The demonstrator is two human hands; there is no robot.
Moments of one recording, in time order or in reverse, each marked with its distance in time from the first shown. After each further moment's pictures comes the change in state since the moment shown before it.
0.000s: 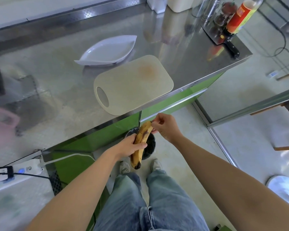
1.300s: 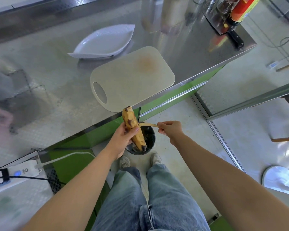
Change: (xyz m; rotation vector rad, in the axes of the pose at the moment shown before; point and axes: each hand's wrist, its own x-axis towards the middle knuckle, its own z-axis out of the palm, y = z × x) left_hand 0.009 -0.010 -0.010 -0.581 0.190 0.187; right_hand 0.016 0.043 0.009 0.335 0.209 0.551
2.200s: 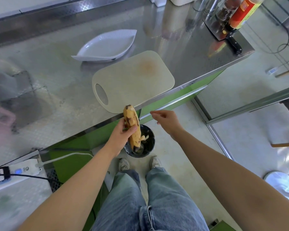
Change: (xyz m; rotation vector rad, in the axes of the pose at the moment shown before) left_hand -0.002 0.011 0.000 0.146 0.036 0.158; right_hand -0.018 -0.037 0.002 -0.371 -0.147 -0.456
